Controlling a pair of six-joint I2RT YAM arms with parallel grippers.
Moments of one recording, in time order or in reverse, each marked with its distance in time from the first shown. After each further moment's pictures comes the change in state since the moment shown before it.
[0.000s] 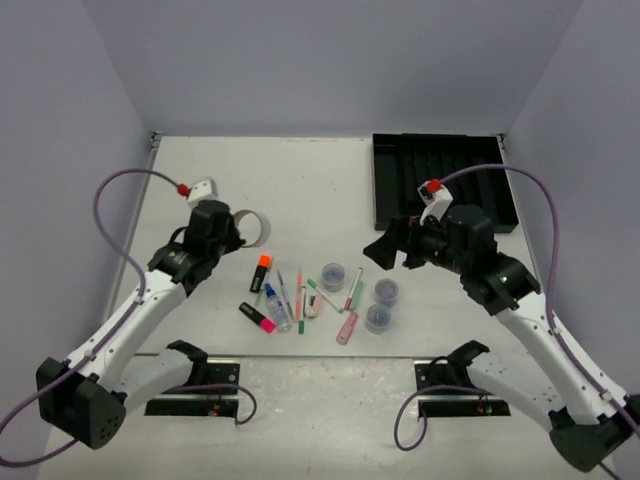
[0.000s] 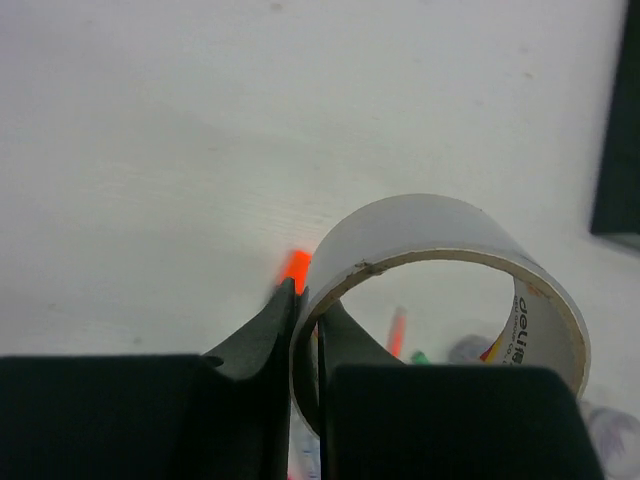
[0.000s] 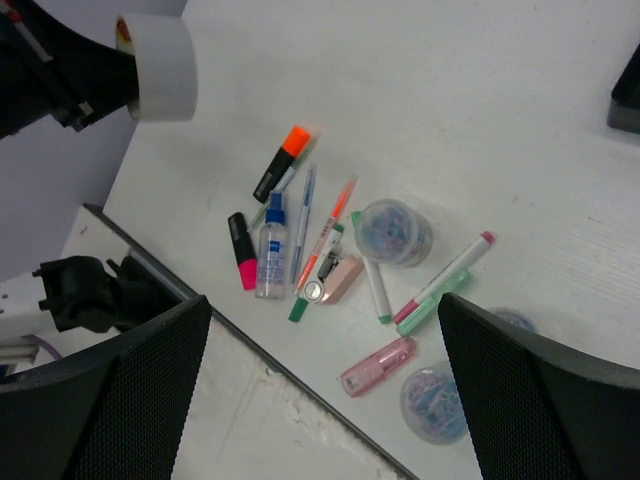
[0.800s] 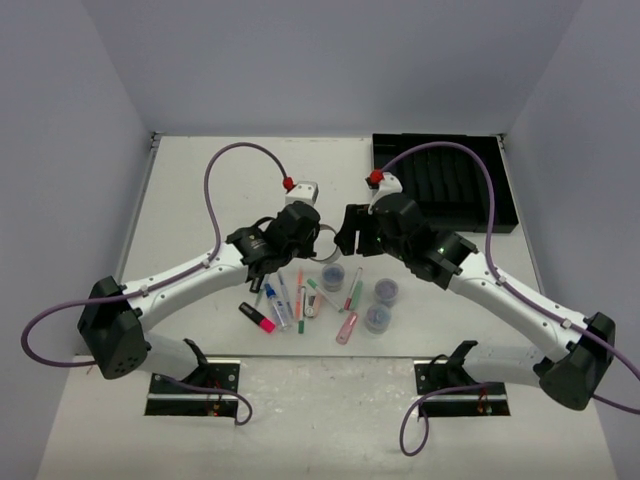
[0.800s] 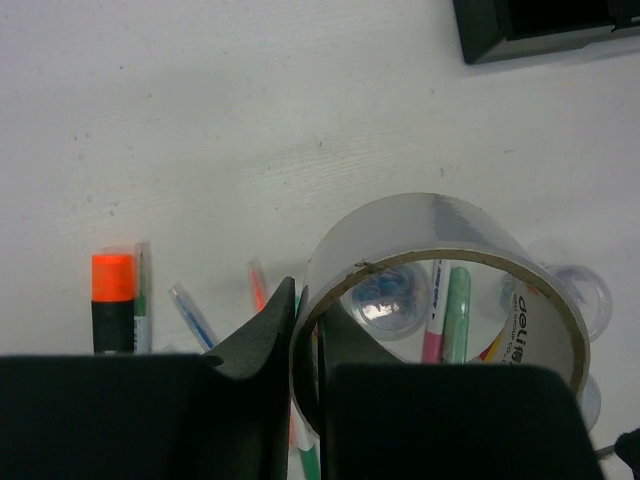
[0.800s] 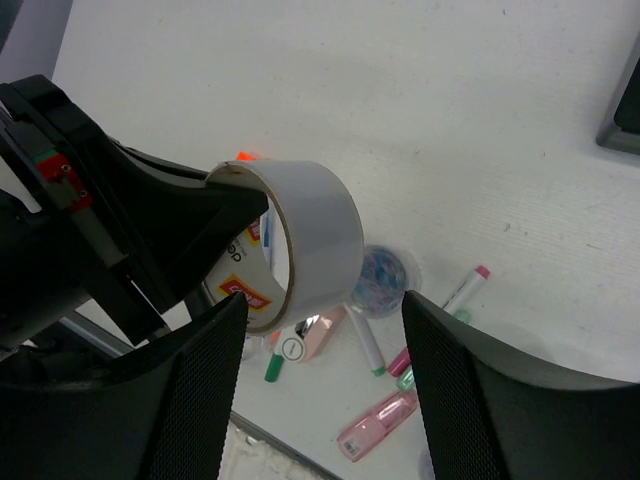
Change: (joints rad) left arm -0.464 0.404 0.272 0.043 -0.052 0.100; right arm 0.297 0.355 0.151 0.067 0.419 0.083
